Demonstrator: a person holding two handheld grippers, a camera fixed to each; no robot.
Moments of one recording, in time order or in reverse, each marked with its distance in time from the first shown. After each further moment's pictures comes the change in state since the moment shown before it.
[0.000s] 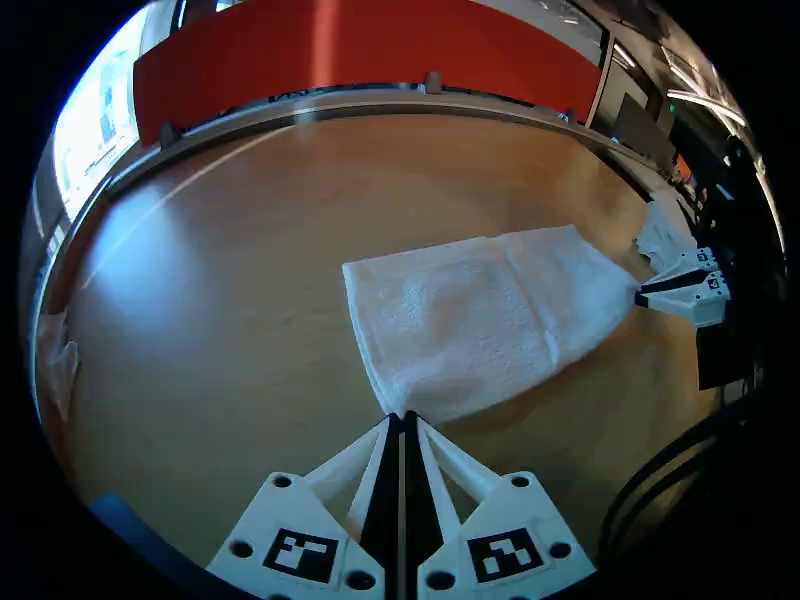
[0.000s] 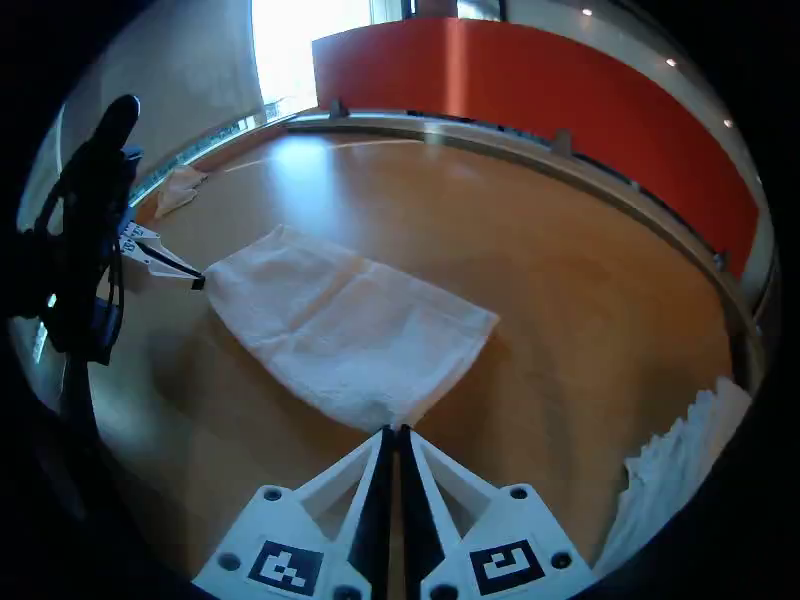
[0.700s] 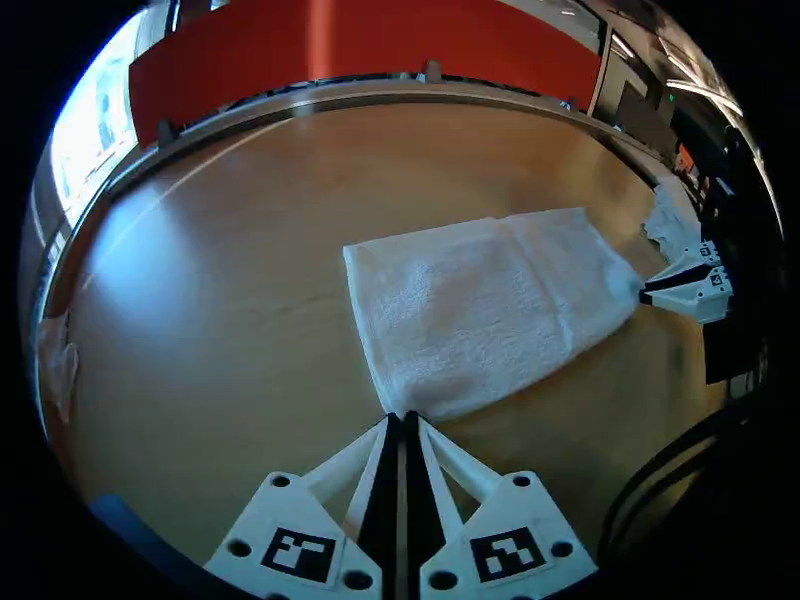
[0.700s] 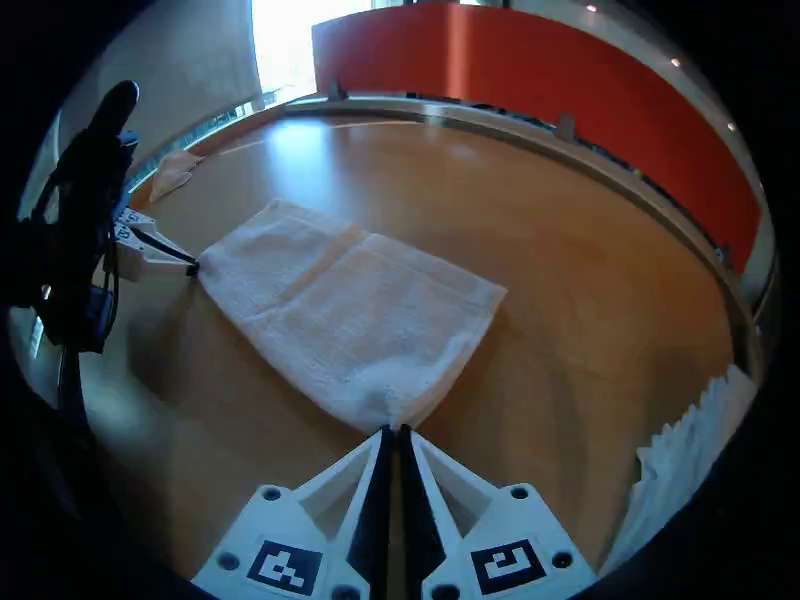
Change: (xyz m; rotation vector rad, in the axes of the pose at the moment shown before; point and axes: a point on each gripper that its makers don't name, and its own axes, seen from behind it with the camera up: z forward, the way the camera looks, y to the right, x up) left arm -0.012 -0.004 0.014 0.027 -0.020 0.031; right arm -0.021 0.002 0.011 -0.009 -0.046 -0.006
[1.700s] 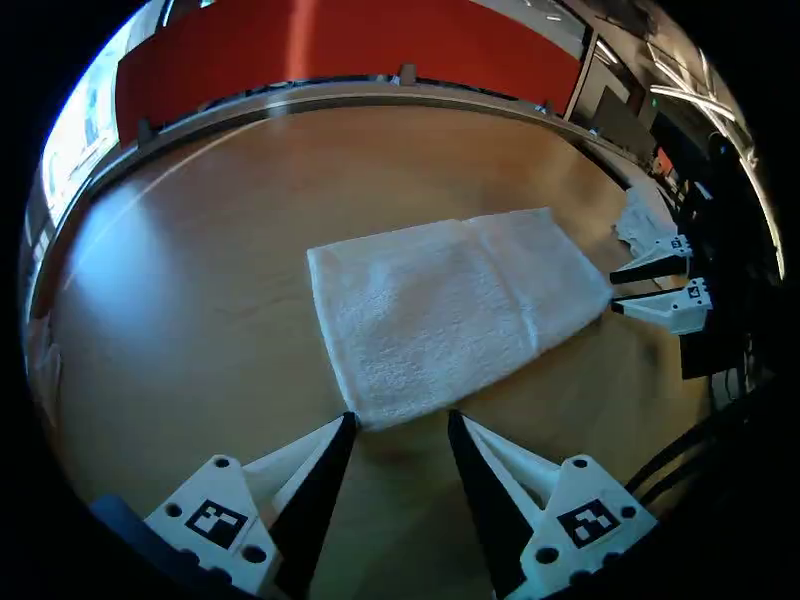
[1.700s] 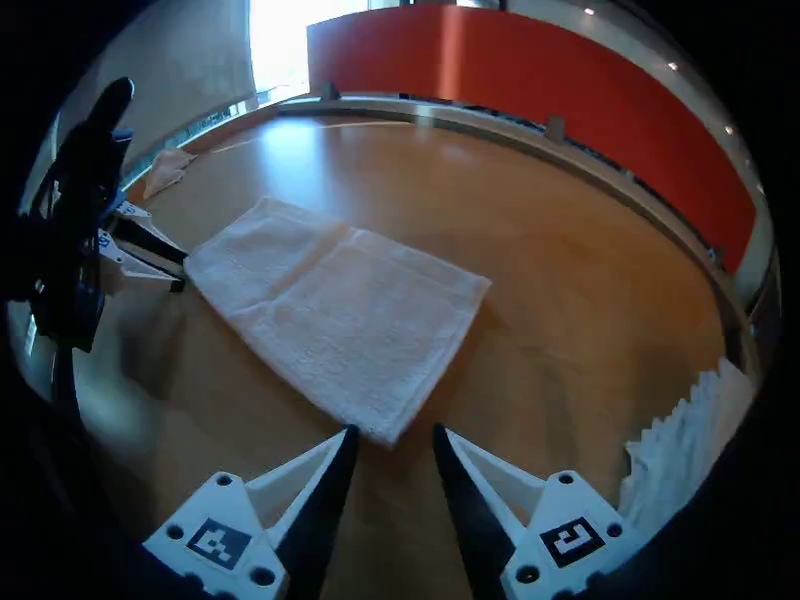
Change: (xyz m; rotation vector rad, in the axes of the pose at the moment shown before) left arm 0.000 0.024 -0.004 -0.107 0.008 0.004; right arm -0.005 0.012 -0.001 -0.036 0.003 -0.004
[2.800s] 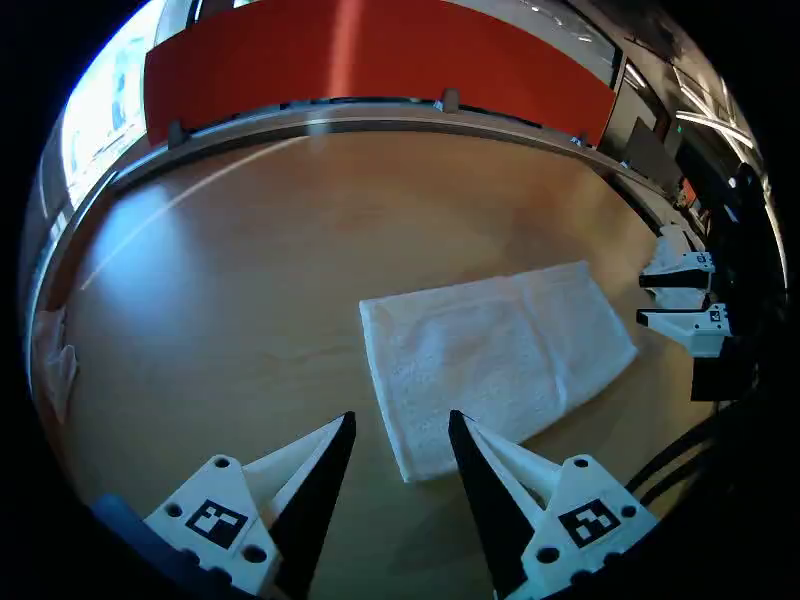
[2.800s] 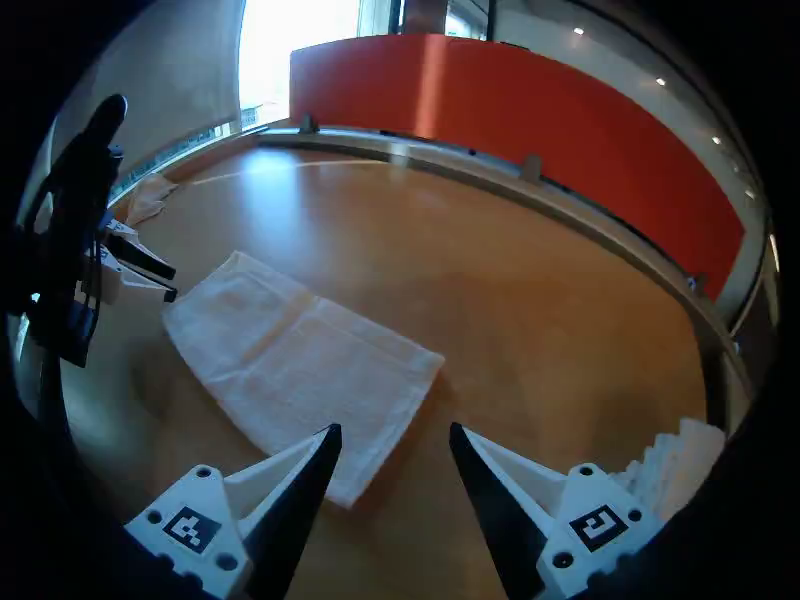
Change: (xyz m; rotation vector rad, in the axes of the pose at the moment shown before) left arm 0.040 -0.033 -0.003 0.074 0.050 -0.083; right arm 0.056 0.025 -0.005 -0.083 0.089 -0.006
